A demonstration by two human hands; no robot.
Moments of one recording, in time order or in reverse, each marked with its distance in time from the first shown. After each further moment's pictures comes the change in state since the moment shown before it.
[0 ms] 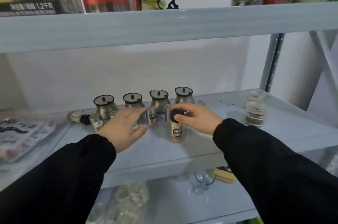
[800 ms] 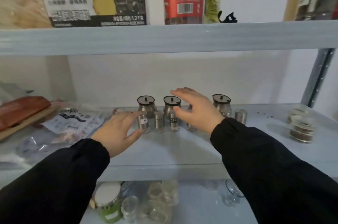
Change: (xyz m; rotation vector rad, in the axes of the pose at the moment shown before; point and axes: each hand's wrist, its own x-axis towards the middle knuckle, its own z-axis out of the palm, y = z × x) left_hand -0.097 -0.082 -0.060 0.072 0.035 -0.185; right_hand 0.036 -0.123 0.066 -0.225 0.168 -0.282
